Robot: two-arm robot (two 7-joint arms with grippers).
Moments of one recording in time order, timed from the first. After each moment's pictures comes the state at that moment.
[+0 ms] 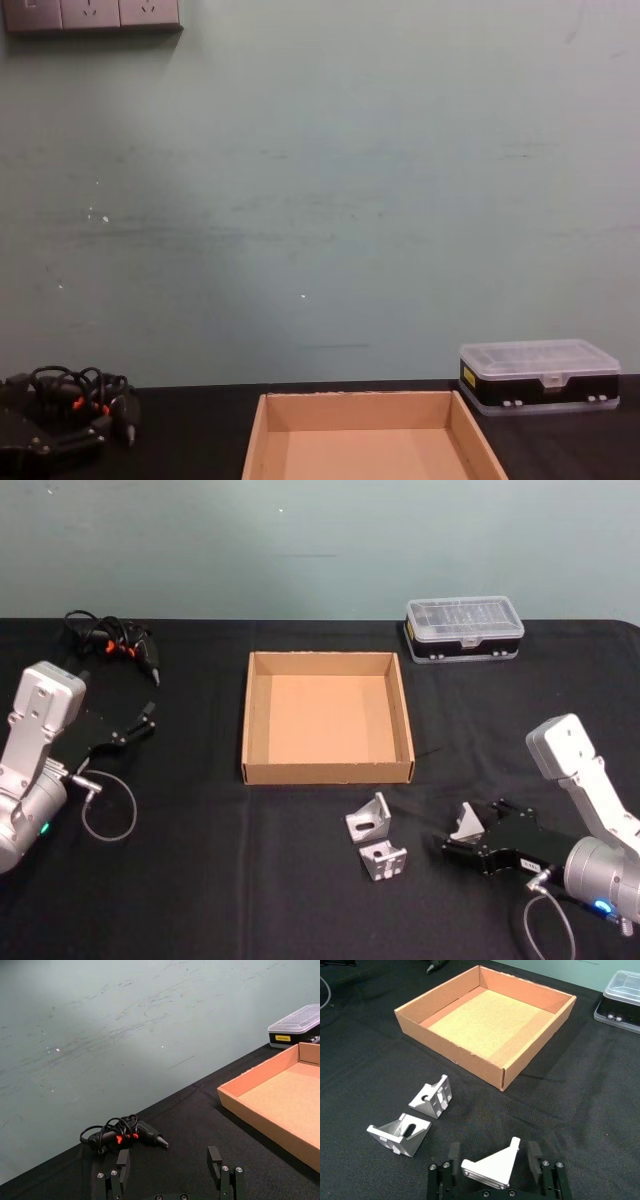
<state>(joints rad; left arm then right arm) -0.20 0.60 0.45 -1.41 -0.25 -0.12 0.03 -0.01 0.64 -0.31 -1.73 0.38 0.39 0.35</state>
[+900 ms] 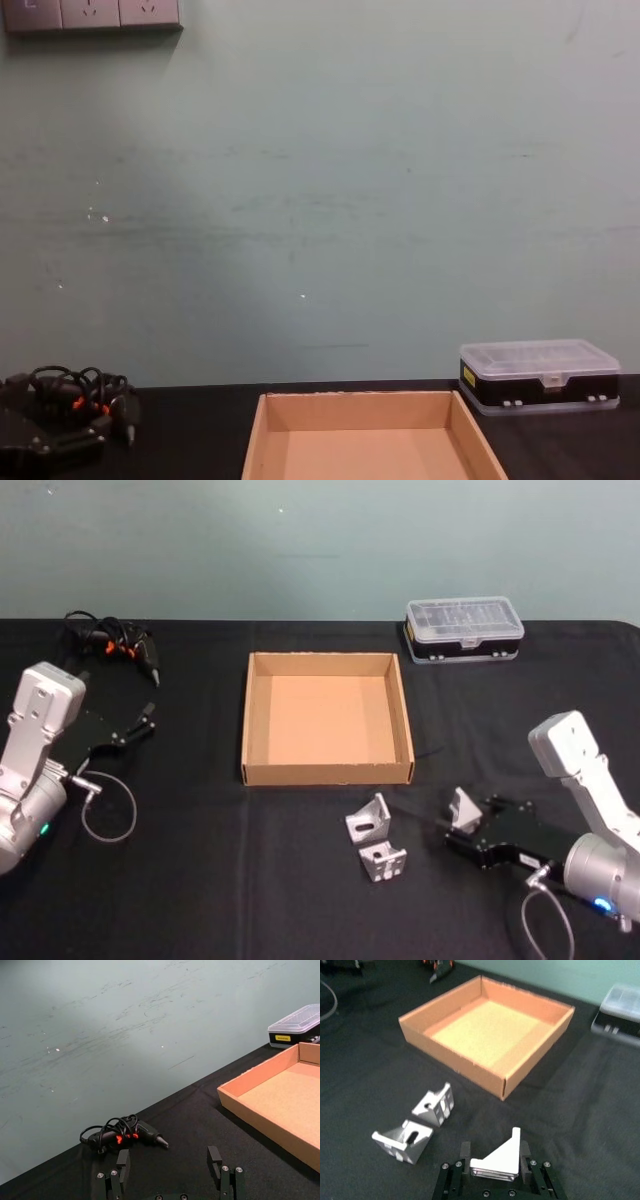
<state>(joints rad) -0.20 0.60 0.45 -1.41 -0.25 -0.12 0.03 -0.02 0.64 -0.31 -1.74 0.37 0.36 0.34</state>
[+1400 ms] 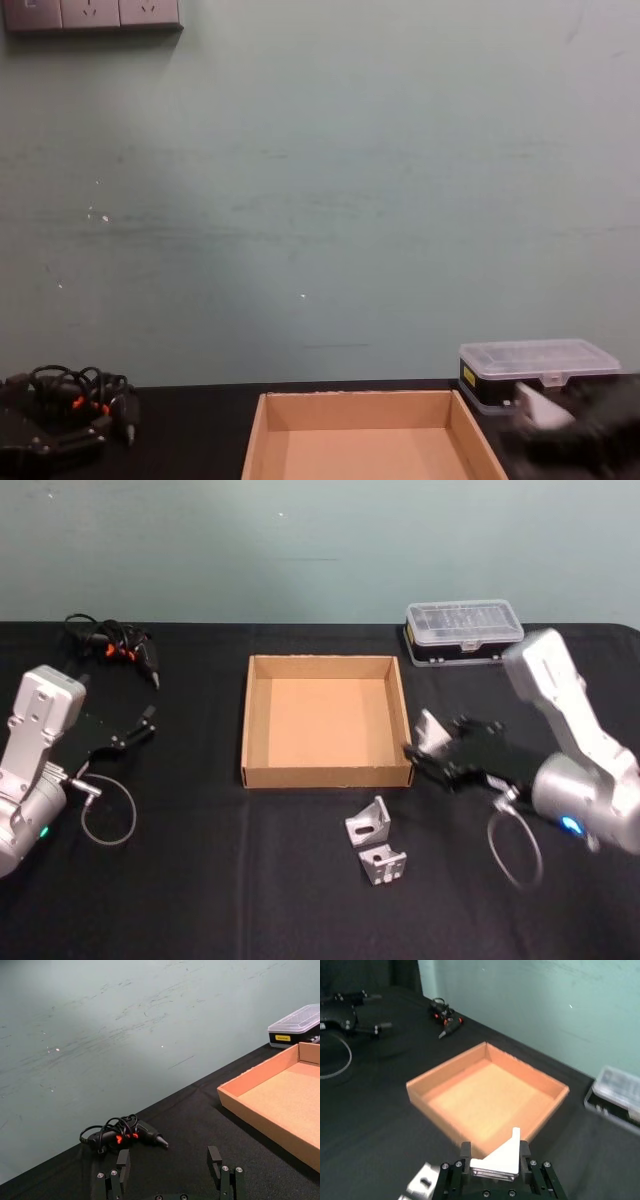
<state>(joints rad) -0.20 0.60 0.45 -1.41 -0.25 -0.12 0.03 0.18 0.57 -0.35 -1.71 0.31 0.37 0.40</state>
